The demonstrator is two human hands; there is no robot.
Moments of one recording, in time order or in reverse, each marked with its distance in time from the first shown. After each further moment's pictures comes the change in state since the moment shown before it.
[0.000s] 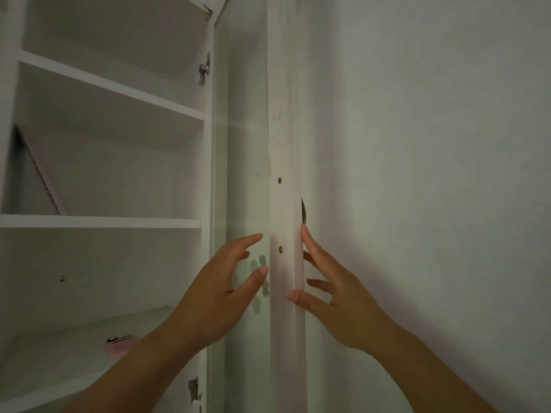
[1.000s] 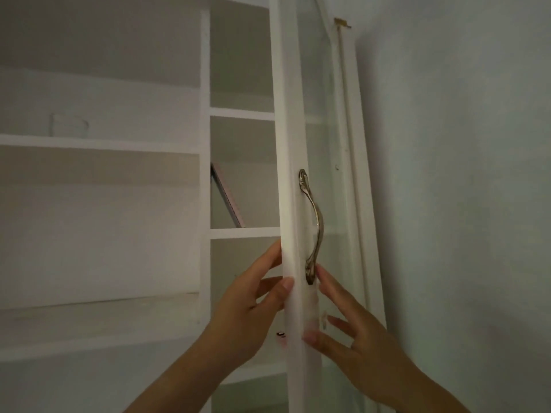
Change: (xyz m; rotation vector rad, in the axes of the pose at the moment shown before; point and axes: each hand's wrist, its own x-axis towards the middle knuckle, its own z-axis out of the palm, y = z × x) left_hand -0.067 -0.053 -0.158 -0.091 0.117 -0.128; right_hand 0.047 -0.064 0.194 0.428 -0.204 -0.158
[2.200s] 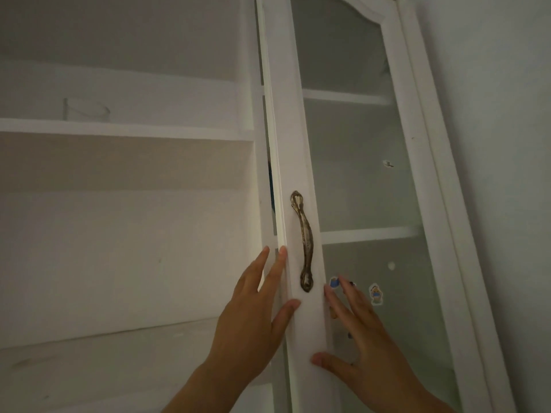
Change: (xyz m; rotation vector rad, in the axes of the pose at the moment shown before) left_hand 0.045 -0.164 -0.136 0.875 0.136 0.160; right_hand 0.121 0.081 0.138 -0.565 0.040 0.103
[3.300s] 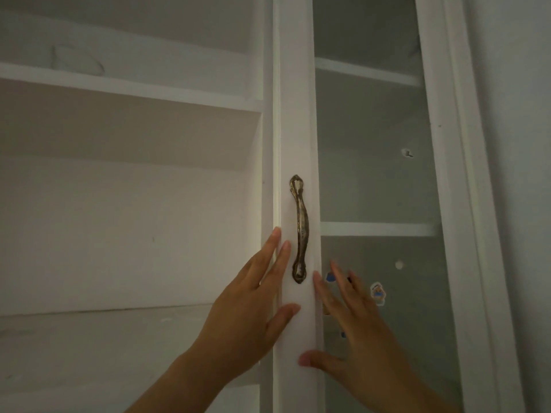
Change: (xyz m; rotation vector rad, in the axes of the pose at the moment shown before) left_hand 0.006 -0.017 0.018 0.050 -0.043 0.153; right_hand 0.028 0.008 0.004 -0.170 -0.077 -0.048
